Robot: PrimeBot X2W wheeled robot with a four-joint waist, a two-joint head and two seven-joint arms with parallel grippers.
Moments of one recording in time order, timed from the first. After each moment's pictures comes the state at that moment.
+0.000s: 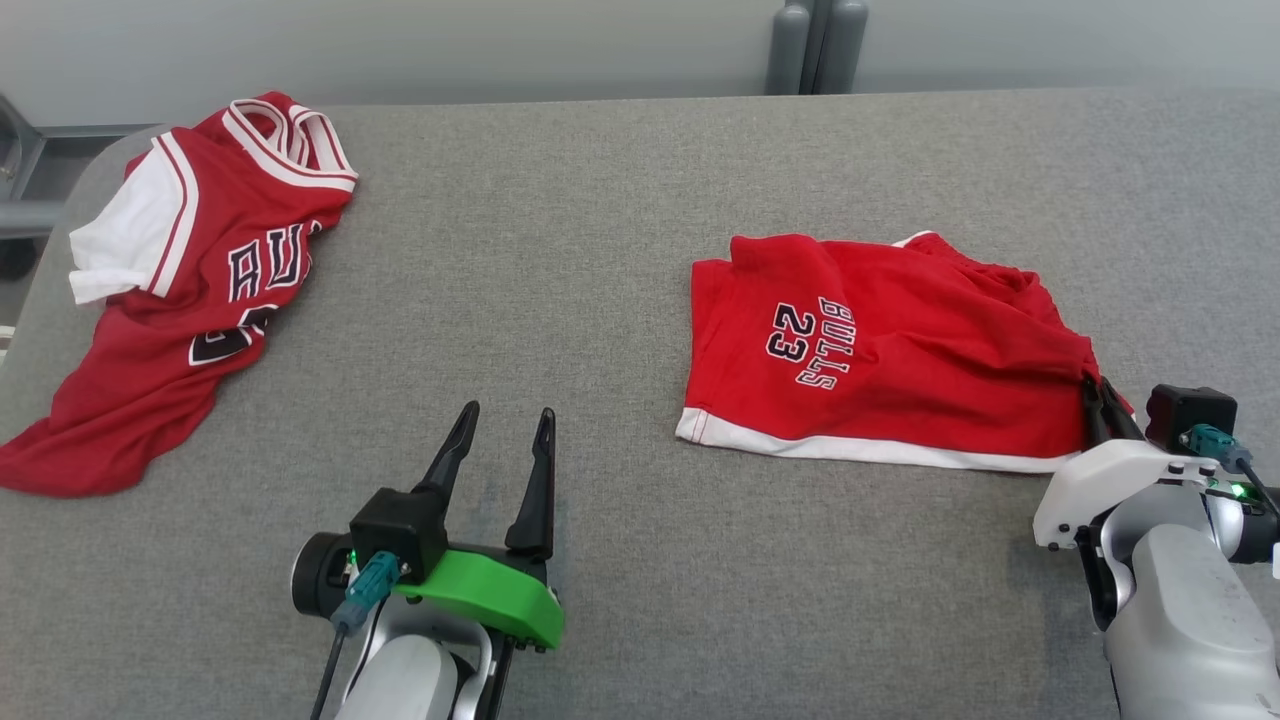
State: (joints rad) left arm -0.22 0.05 -0.38 0.32 -0.33 0.01 -0.26; right arm -0.50 -0.10 -0.31 0.87 -0.09 0.13 -0.26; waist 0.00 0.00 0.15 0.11
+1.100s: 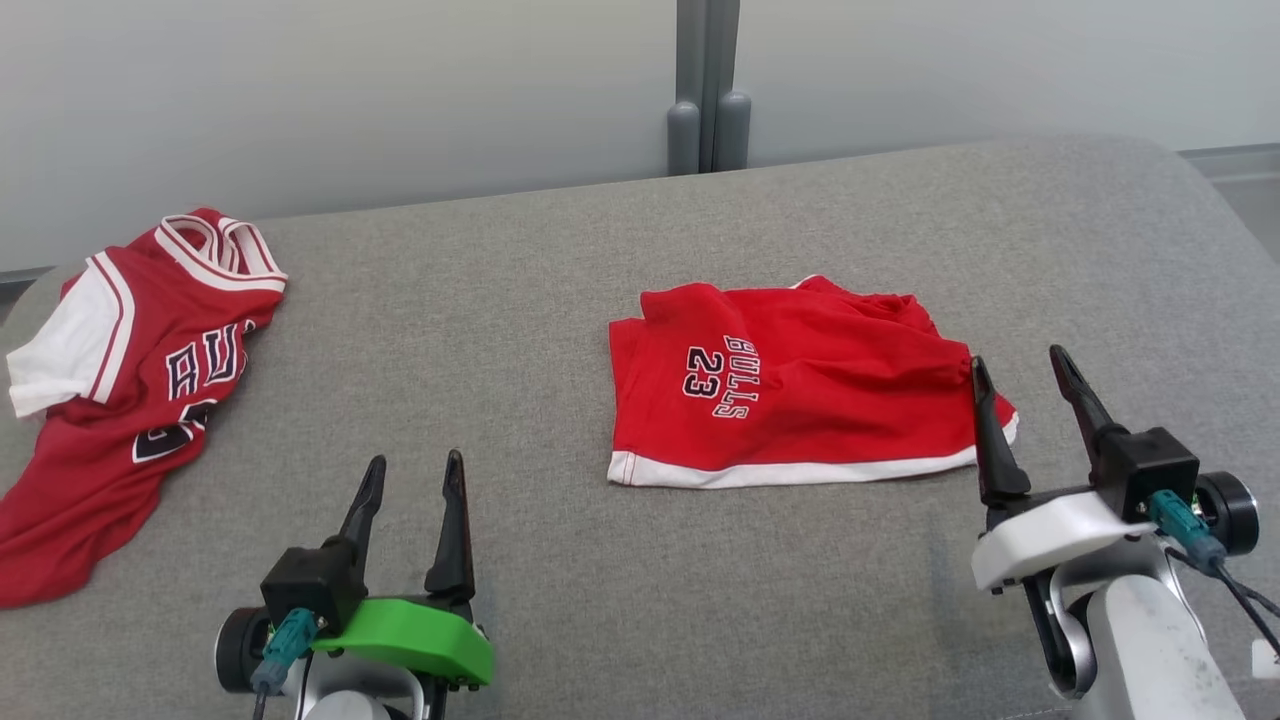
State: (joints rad) left arm -0.11 0.05 -0.22 0.29 -0.31 0.00 -0.26; right arm -0.22 -0.05 -0.07 0.30 -0.01 0.13 -0.26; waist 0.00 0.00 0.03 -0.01
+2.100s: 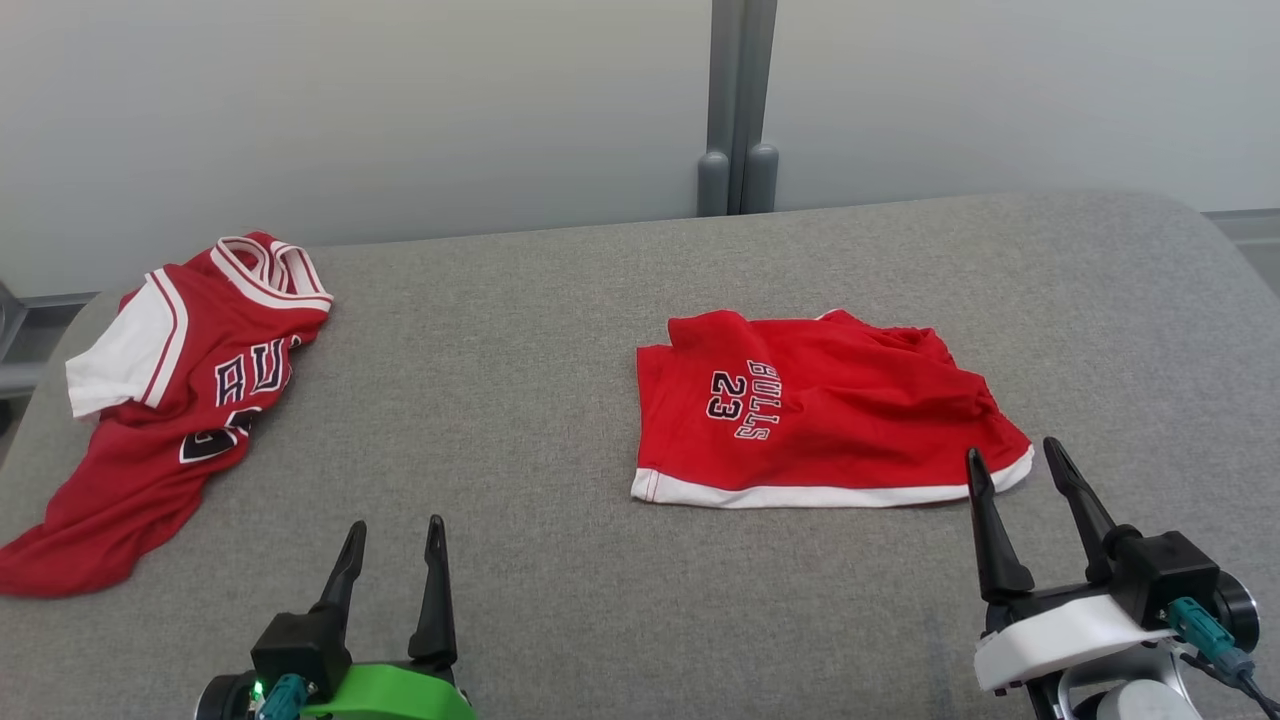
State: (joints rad) left arm 0.02 0.05 -0.16 0.24 -0.25 0.00 -0.26; right arm 0.02 -0.05 -0.01 0.11 0.09 0.13 -0.26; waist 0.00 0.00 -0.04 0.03
